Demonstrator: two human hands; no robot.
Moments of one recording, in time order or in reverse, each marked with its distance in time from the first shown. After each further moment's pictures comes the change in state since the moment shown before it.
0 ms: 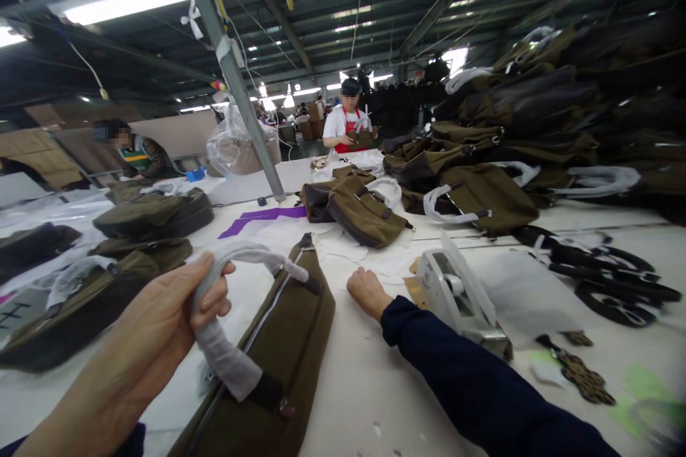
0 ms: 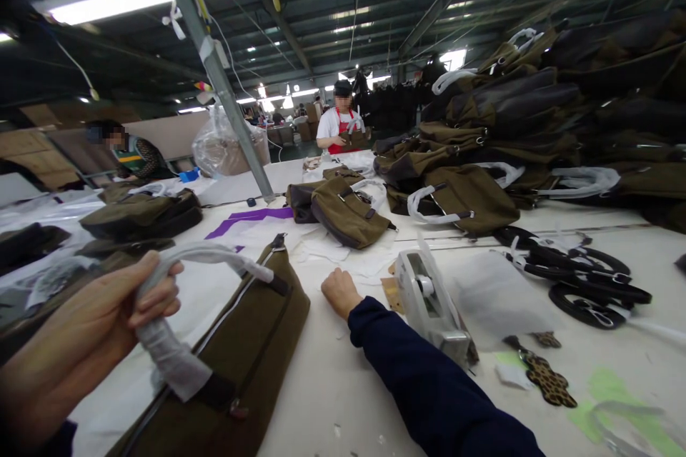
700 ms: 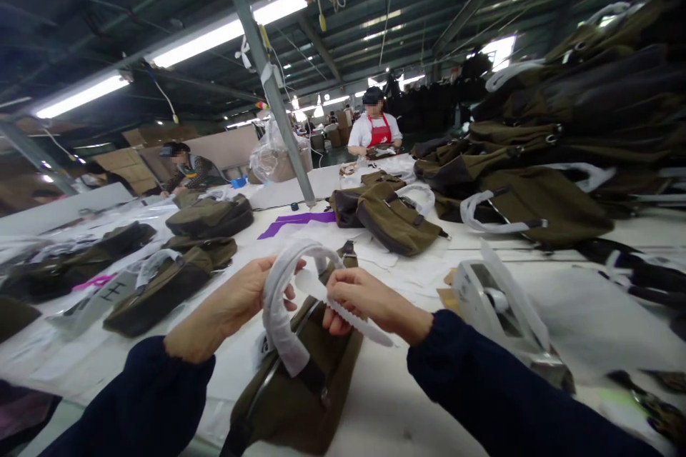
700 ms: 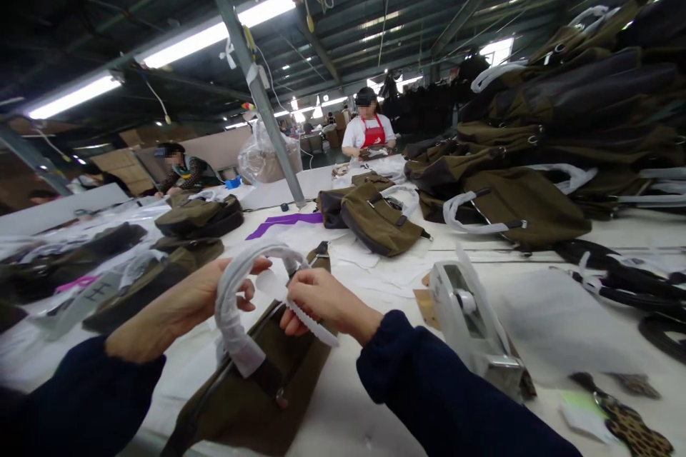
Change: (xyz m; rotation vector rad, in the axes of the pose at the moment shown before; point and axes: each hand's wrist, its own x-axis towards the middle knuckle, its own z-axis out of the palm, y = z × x) left_hand 0.038 -0.011 -0.008 0.224 -0.270 -0.133; right_hand -0.012 -0.097 -0.140 1.599 -0.499 0.065
